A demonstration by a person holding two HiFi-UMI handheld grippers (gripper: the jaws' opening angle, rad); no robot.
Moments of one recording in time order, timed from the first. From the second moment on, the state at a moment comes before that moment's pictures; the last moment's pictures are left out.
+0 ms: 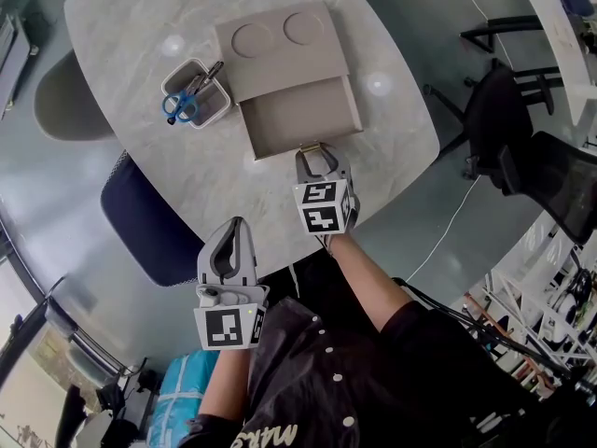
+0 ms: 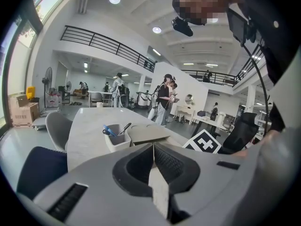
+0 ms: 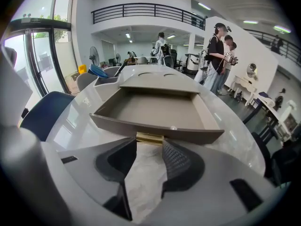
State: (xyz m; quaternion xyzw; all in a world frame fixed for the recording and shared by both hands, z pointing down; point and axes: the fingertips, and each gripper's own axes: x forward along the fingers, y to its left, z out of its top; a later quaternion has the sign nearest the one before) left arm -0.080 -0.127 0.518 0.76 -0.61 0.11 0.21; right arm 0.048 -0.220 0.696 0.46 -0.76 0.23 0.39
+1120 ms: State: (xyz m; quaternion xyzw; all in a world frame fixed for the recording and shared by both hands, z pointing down) left arm -0.070 -0.141 0.515 0.76 -0.60 0.11 0.21; right arm 0.032 -0.275 0.693 0.46 -0.77 0.20 0.38
